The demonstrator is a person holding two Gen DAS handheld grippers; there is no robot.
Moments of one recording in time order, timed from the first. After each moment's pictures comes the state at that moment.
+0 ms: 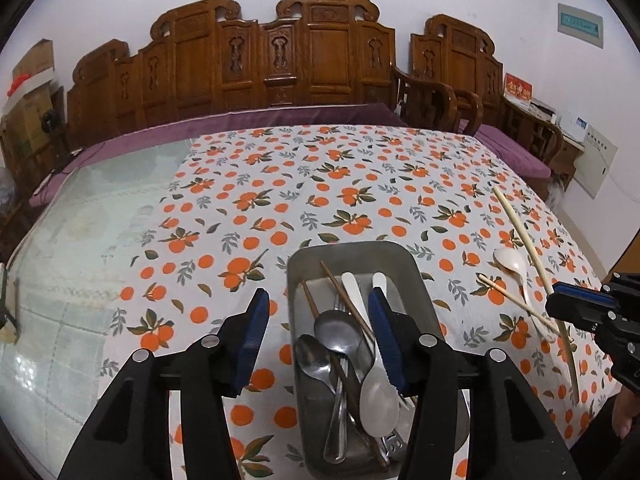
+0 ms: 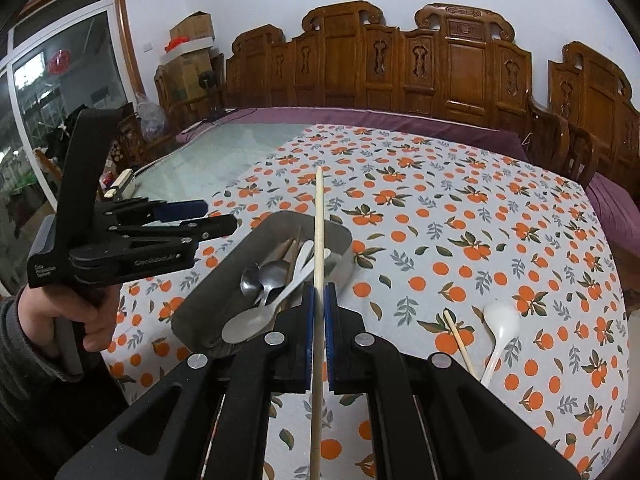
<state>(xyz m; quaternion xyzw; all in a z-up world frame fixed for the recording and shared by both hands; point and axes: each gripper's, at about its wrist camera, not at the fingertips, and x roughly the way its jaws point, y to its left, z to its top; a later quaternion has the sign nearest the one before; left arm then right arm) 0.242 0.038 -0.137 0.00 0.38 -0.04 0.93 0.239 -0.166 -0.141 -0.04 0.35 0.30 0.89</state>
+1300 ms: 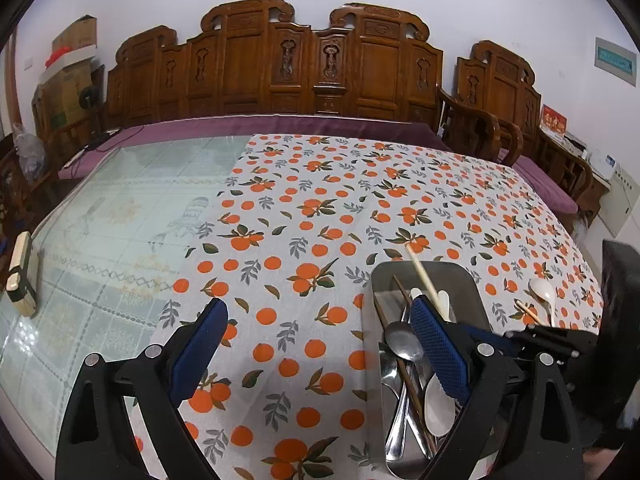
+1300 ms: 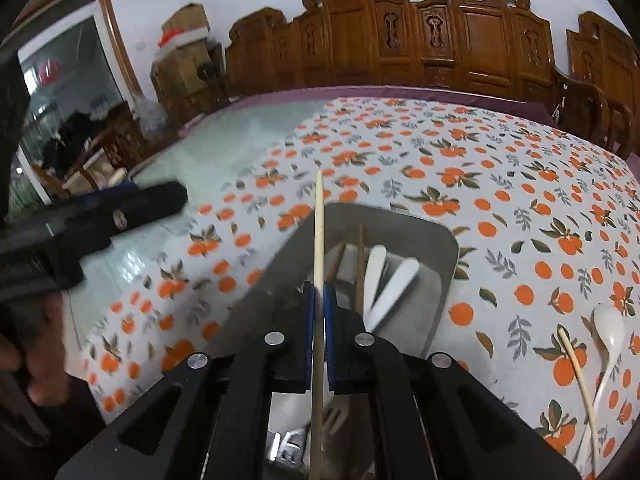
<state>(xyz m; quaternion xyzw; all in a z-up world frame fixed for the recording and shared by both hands) 0.237 0.099 -0.130 -0.04 0.36 0.02 0.93 0.281 -0.063 -0.207 -0.02 0.39 0.31 0.87</state>
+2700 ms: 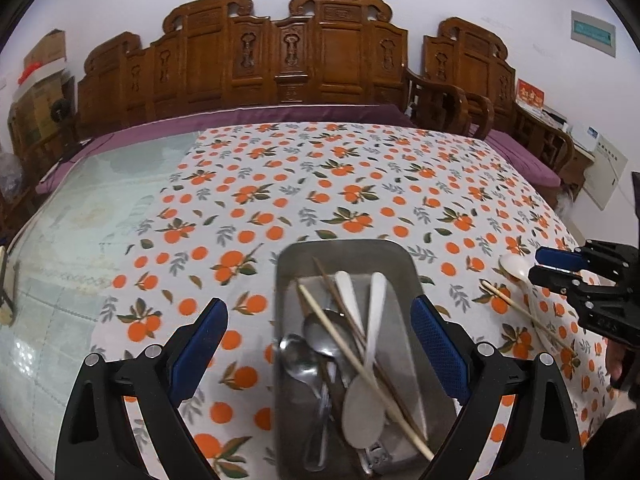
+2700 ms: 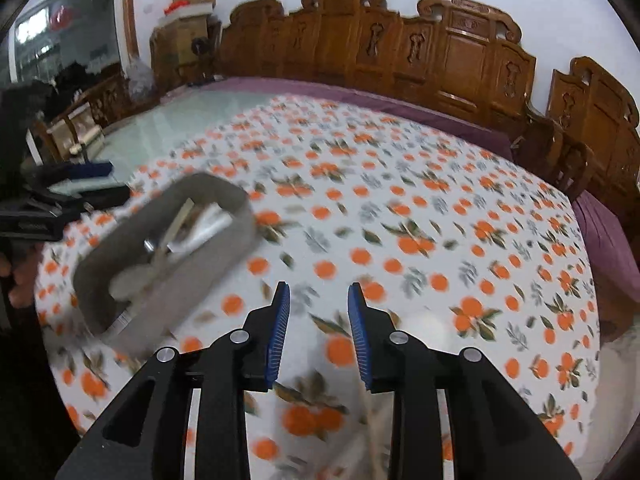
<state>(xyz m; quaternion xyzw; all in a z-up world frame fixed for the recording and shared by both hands) 0.247 0.020 -0.152 -0.01 0.38 -0.02 0.93 0.309 -0.230 -0.191 -0.13 0.38 0.28 0.87</state>
